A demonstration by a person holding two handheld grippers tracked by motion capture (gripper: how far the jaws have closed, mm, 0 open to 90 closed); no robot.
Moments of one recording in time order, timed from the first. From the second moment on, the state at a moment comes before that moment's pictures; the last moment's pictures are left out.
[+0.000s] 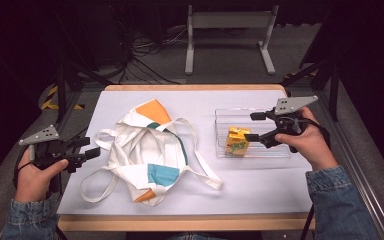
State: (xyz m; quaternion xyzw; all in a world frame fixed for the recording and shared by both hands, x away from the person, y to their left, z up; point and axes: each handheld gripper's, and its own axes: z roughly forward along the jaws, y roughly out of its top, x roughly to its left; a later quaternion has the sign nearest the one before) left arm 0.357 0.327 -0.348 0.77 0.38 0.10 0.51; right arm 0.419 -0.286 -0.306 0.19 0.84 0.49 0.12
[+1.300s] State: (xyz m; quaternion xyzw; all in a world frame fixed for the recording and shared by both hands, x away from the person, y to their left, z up) left arm 0.363 0.338 -0.364 0.76 0.37 0.11 0.52; right arm 0.368 -0.349 -0.333 0.38 0.79 0.44 0.19
